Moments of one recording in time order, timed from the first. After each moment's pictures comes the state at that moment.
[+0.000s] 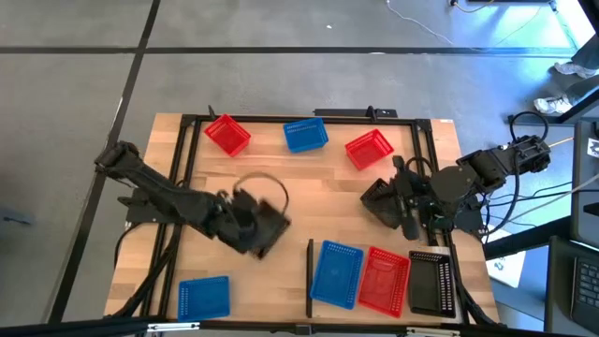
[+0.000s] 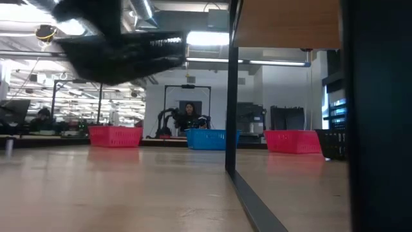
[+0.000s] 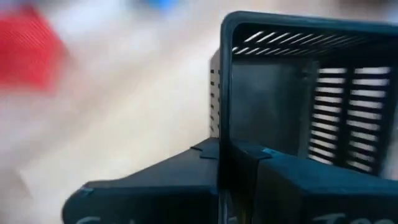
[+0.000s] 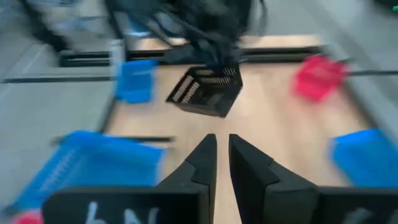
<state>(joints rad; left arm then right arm) -0.47 1.44 1.24 -1.04 -0.67 -1.28 0.47 1.09 1.36 -0.79 0.41 0.25</state>
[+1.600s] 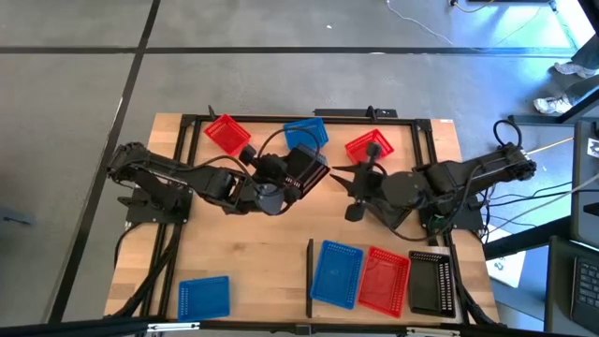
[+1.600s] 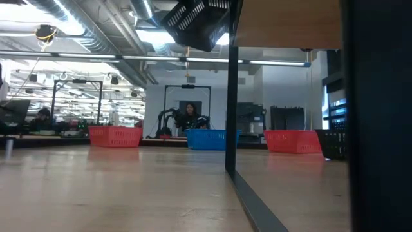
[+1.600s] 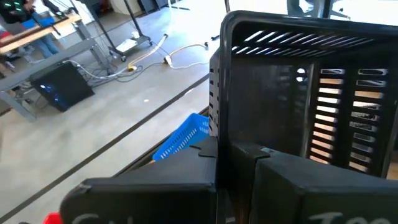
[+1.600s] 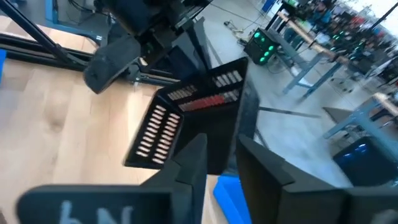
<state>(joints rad) -0.26 1.55 1.50 -0.63 -1.13 -0.46 0.34 1.32 1.37 -0.48 0.74 -0.14</state>
